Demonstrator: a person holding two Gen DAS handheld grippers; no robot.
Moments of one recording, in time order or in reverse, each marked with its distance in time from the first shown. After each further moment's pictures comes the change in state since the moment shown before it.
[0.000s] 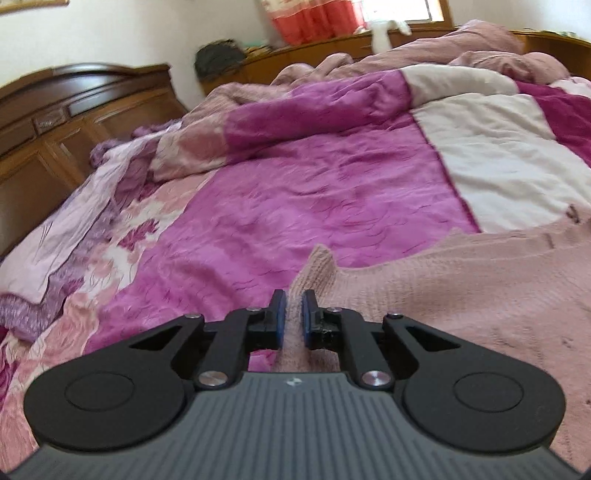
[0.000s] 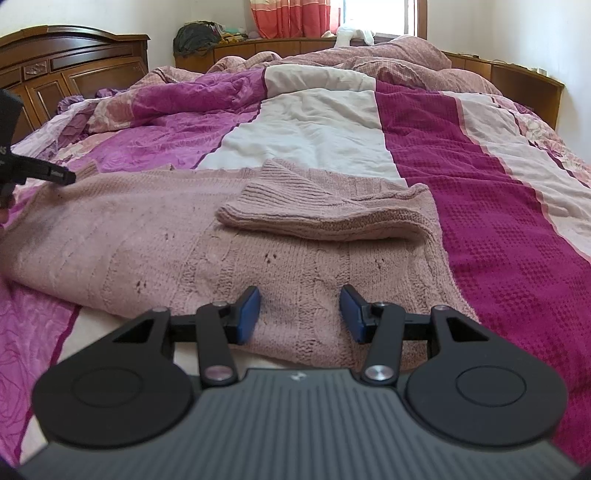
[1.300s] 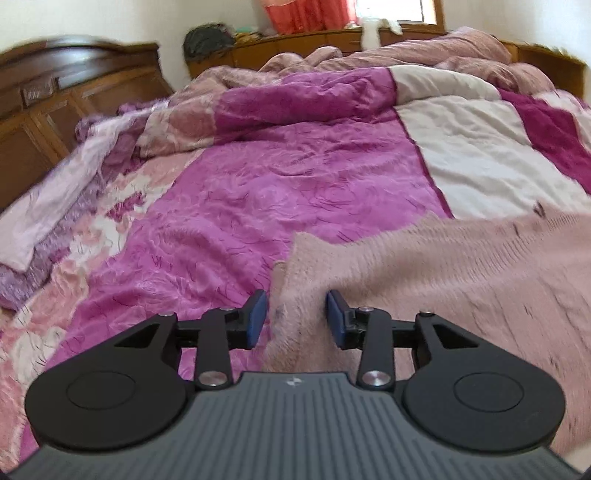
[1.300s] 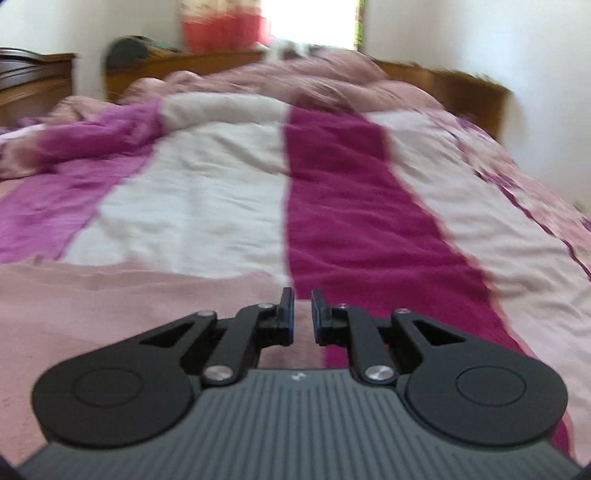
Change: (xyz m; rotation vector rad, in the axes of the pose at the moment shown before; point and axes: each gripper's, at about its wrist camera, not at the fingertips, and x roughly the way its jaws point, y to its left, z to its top) left arm -0.024 0.019 -0.015 -0.072 0.038 -0.107; right arm 0.071 -0.084 0.095 0.081 -0.030 -0.226
